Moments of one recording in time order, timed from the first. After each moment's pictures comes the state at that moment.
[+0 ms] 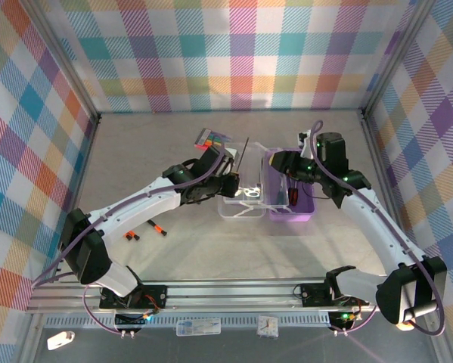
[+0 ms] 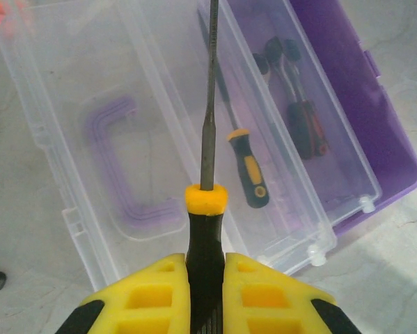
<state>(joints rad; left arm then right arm) -0.82 1.53 1.31 -0.60 -0.04 -0.47 0.31 1.18 1.01 -0.38 -0.52 0.68</state>
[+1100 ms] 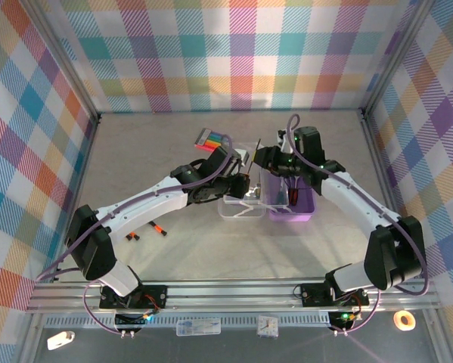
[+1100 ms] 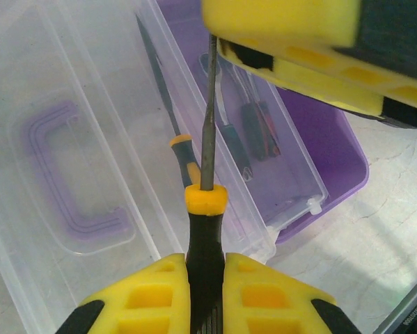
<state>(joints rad) -0.86 1.58 1.34 -0.55 0.02 -0.50 0.38 1.42 1.06 -0.21 -0.57 0.78</state>
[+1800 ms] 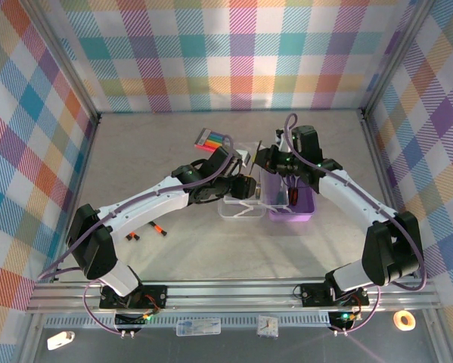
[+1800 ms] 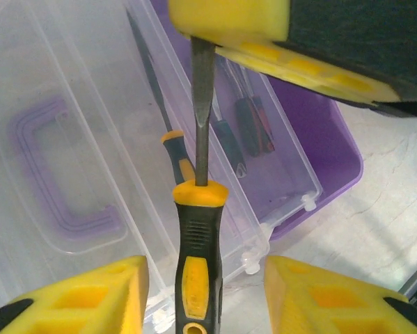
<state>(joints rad) -0.86 1.58 1.34 -0.55 0.04 -0.50 0.39 1.45 1.07 -0.20 -0.57 0.78</state>
